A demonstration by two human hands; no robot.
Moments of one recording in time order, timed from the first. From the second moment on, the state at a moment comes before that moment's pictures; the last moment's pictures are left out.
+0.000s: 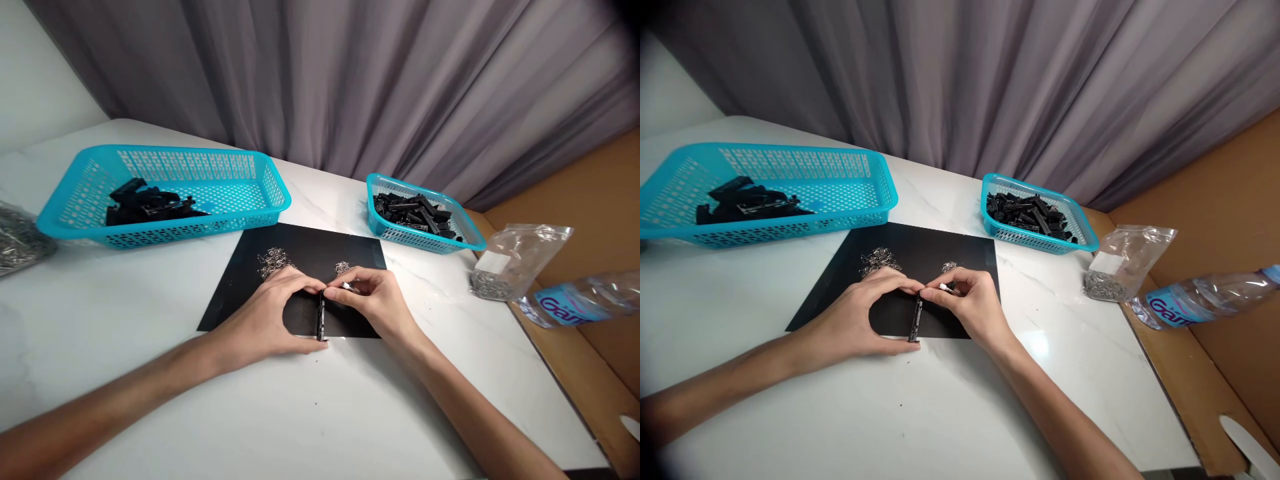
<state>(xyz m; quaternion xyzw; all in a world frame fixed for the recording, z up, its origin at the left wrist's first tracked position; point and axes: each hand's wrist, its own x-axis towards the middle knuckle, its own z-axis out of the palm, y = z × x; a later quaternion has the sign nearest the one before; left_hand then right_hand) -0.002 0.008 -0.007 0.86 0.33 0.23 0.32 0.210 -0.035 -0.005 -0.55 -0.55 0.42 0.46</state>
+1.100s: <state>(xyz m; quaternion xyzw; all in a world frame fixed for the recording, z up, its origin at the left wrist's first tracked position) -0.001 0.007 -0.008 0.86 0.33 0.22 0.32 0.228 -0.052 0.009 -0.47 -0.75 0.25 0.39</state>
